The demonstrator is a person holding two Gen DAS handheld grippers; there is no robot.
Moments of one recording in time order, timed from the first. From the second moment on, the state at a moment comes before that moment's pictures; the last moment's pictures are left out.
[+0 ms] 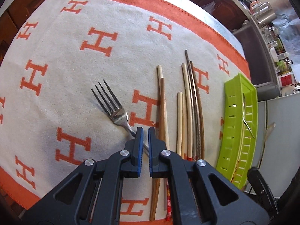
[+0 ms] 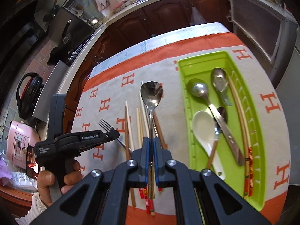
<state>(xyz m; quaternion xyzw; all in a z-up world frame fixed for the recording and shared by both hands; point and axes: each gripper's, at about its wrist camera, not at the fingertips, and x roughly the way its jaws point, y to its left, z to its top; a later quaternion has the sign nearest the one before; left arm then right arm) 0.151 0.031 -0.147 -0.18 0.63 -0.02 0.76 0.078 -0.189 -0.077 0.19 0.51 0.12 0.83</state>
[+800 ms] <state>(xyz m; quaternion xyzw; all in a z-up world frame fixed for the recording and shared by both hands) 0.142 0.025 -0.146 -0.14 0.63 0.05 0.77 0.065 -0.237 -0.077 0.21 0.48 0.09 0.85</state>
